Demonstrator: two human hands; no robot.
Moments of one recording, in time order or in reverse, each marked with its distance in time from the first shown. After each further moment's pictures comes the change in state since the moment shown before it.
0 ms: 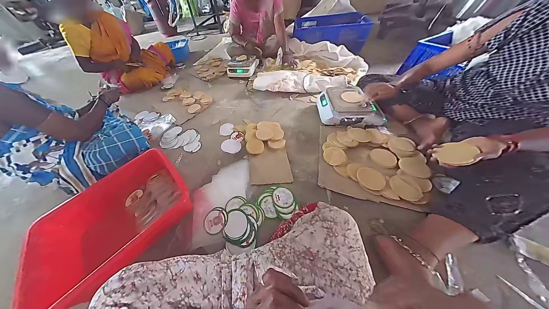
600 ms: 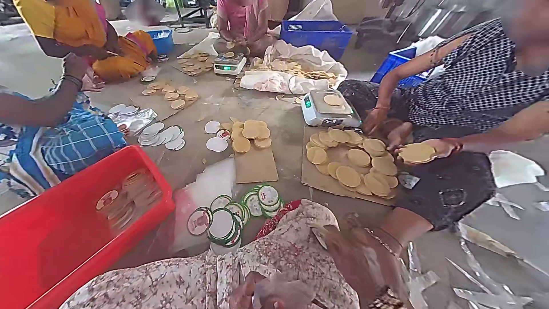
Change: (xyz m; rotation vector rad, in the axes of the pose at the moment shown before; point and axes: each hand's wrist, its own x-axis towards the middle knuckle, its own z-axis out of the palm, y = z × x) left_hand -0.044 -0.005 -0.015 -0.037 0.043 -0.592; right_hand -0.067 0.136 -0.034 -1.267 -0.003 0.317
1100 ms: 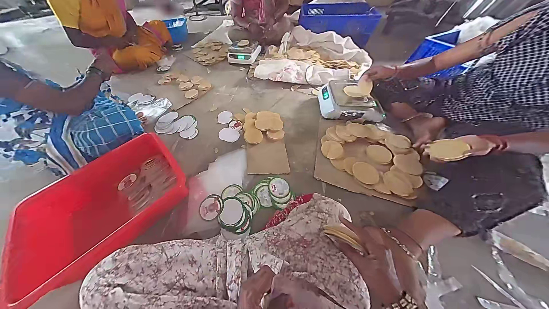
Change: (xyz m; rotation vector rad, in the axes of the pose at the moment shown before) left_hand -0.004 0.010 0.000 0.244 -0.040 -0.009; right_hand -0.017 0.026 0.013 0.590 -0.098 0.212
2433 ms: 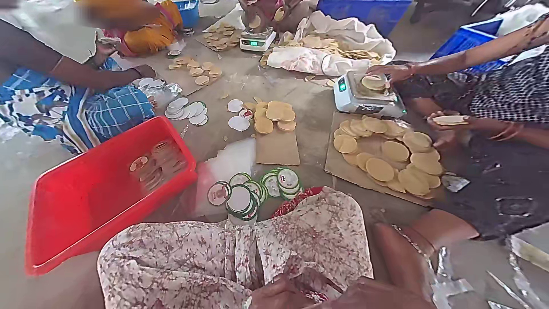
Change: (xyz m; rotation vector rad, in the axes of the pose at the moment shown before) left_hand -0.015 0.013 -0.001 -0.155 -0.048 0.386; right_hand -0.022 -0.179 -0.032 0.309 -0.427 -0.493
